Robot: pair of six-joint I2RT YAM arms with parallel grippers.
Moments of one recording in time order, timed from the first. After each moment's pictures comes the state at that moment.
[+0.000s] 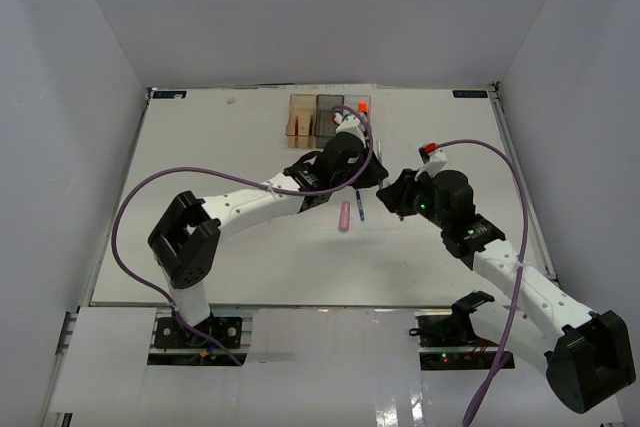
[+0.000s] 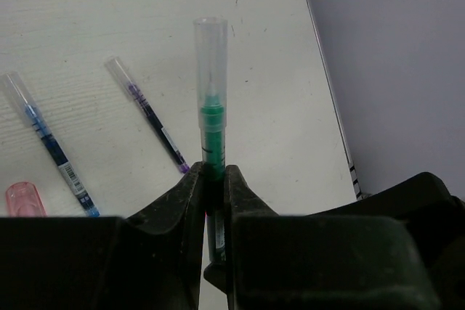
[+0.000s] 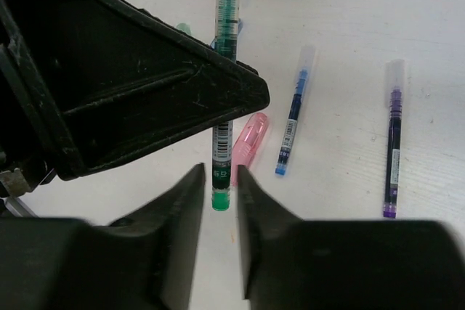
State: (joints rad) left arm -0.91 1.78 1.36 -0.01 -0.08 -0.80; right arm 0.49 0.92 0.55 0.02 -0.18 0.46
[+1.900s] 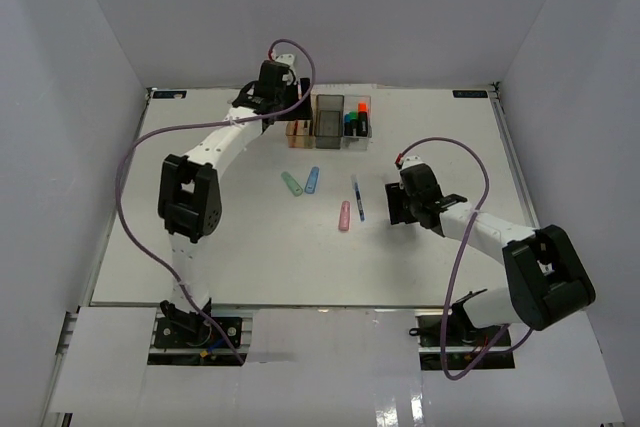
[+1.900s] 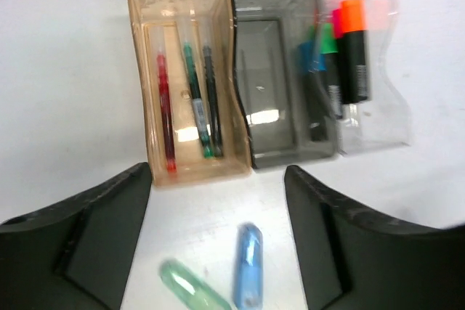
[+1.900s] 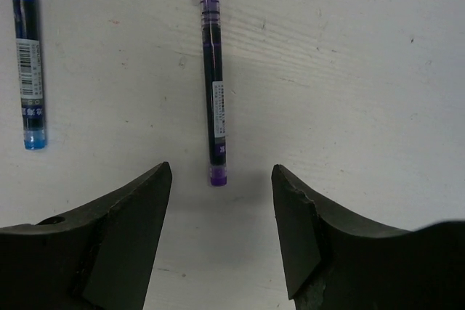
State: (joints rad) left arm -0.39 2.13 1.88 -0.37 -0.03 -0.27; right arm 0.47 1.36 0.65 -0.17 0.16 0.16
